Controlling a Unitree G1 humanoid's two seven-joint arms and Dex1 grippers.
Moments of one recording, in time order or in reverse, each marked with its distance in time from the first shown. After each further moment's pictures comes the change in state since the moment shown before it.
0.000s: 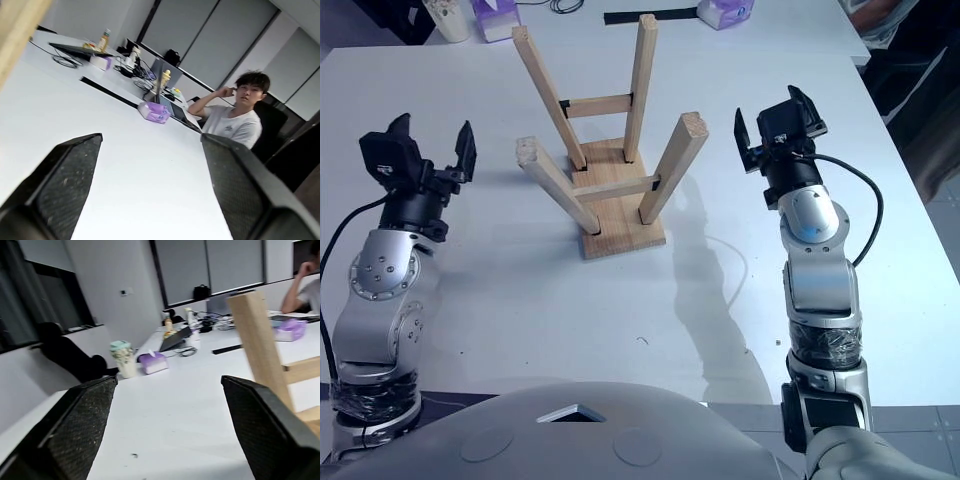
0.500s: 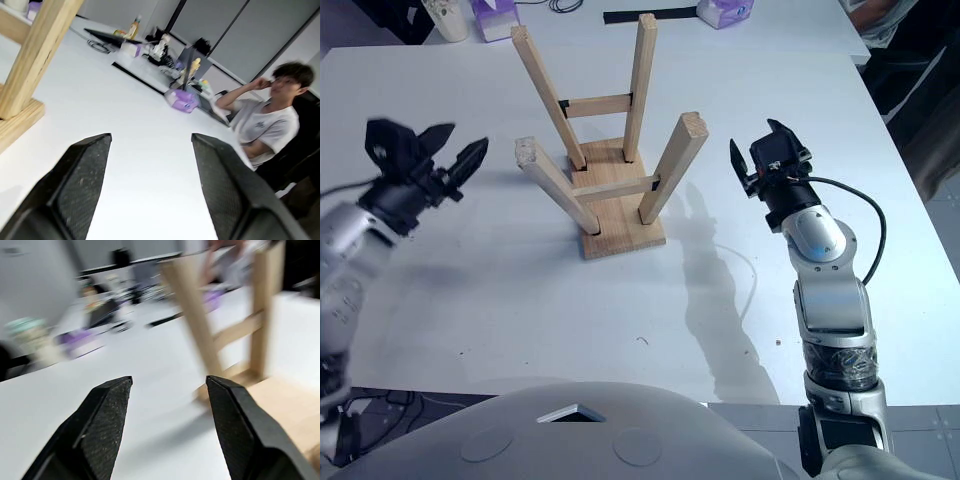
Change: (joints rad) left arm 0.073 0.249 0.089 0.046 -0.305 0.057 -0.188; right arm 0.136 -0.064 -0.044 -0.055 0.088 -0.046 0.088
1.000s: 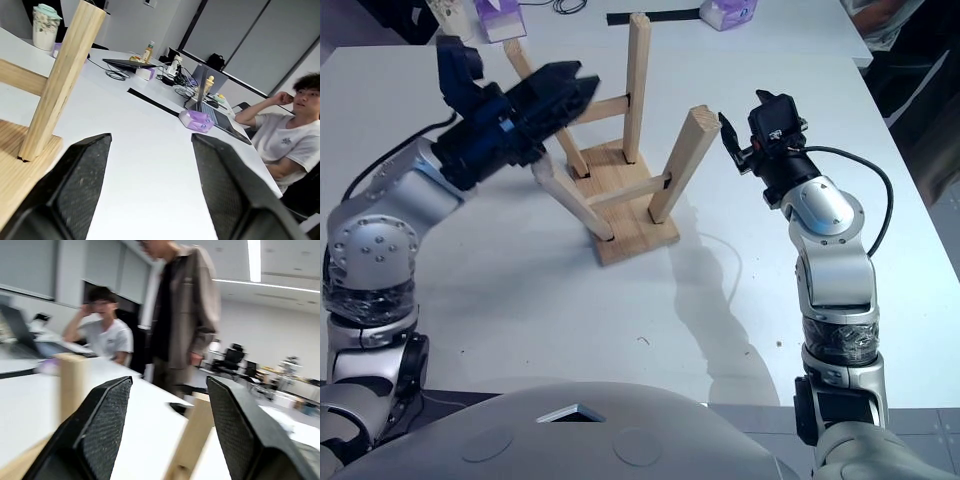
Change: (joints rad) left arm -0.566 -0.115 -0.079 0.209 -0.667 0.170 -0.170; right arm -0.133 -0.009 -0.003 0.036 0.116 0.072 0.083
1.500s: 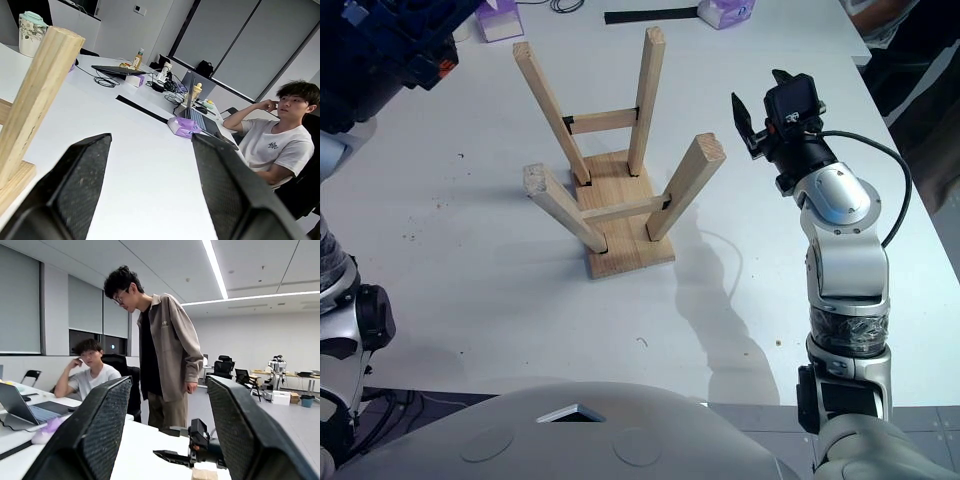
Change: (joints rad) left arm -0.178 0.109 0.110 -0.119 -0.288 0.053 0.057; right arm -0.054 -0.012 -0.023 0.013 0.004 -0.001 0.002
